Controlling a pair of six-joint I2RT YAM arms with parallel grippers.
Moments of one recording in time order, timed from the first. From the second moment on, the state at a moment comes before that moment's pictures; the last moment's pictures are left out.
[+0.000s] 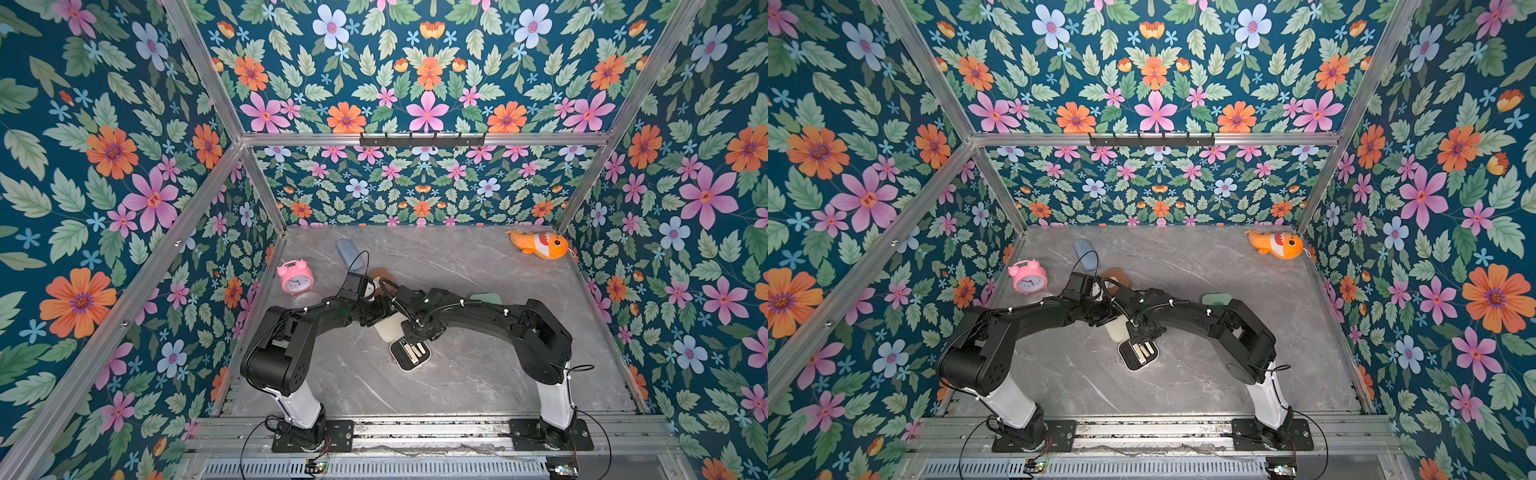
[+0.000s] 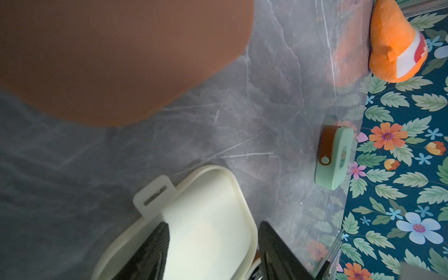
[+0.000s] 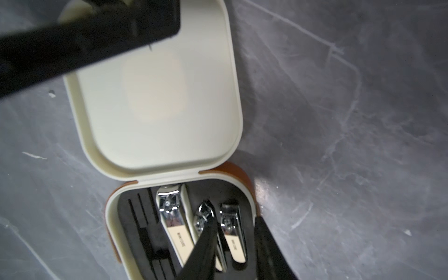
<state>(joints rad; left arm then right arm) -0.36 1.68 0.81 -0.08 0.49 -0.66 0.94 2.00 1.50 -0.84 0.08 0.56</state>
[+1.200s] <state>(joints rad) -0.36 1.69 0.82 -0.08 0.49 -0.66 0.92 1.98 1.39 -0.75 0.01 0.60</state>
